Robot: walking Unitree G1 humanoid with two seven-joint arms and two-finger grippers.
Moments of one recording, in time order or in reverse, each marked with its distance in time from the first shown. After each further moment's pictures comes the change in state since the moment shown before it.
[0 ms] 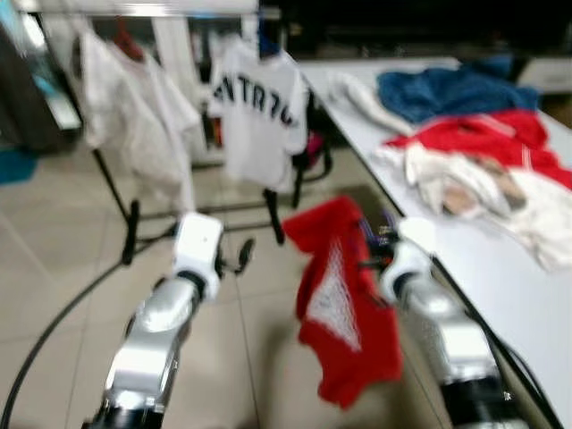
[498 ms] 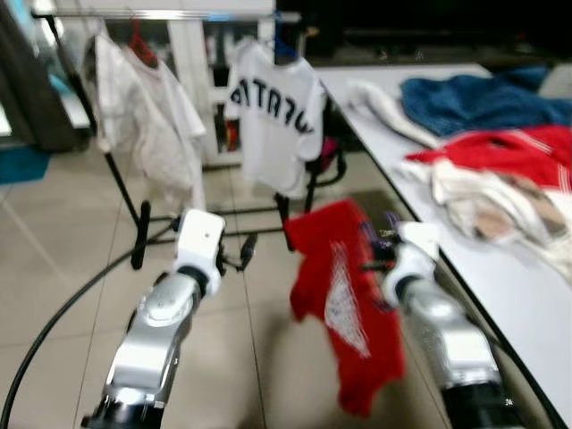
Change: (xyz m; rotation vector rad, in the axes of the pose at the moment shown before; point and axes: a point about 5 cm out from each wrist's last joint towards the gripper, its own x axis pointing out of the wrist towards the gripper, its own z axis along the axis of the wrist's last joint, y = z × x) left arm 0.002 0.001 0.005 0.008 -0.009 -0.004; right arm -0.003 -0.004 -0.004 0.014 0.001 -0.033
